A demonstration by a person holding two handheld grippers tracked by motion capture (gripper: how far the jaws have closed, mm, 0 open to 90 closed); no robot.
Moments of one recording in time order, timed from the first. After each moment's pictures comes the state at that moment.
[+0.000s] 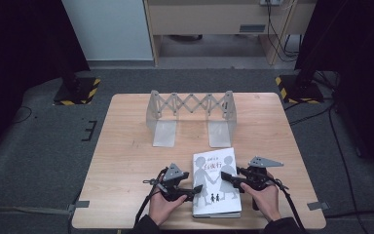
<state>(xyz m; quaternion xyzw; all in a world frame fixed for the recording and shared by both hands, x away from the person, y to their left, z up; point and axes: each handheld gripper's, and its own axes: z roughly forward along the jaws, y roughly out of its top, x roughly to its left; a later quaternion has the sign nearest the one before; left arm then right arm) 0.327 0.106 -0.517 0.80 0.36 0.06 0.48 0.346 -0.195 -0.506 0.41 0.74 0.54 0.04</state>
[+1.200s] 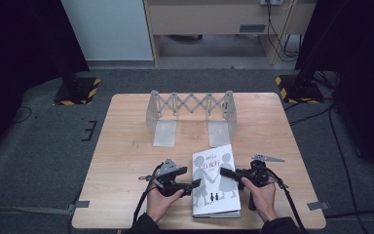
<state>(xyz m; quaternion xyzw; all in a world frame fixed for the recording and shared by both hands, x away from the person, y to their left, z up) 0.336 0.113 -0.509 0.77 0.37 0.06 0.52 0.356 -0.197 -0.506 0.46 0.67 0.57 -0.08</state>
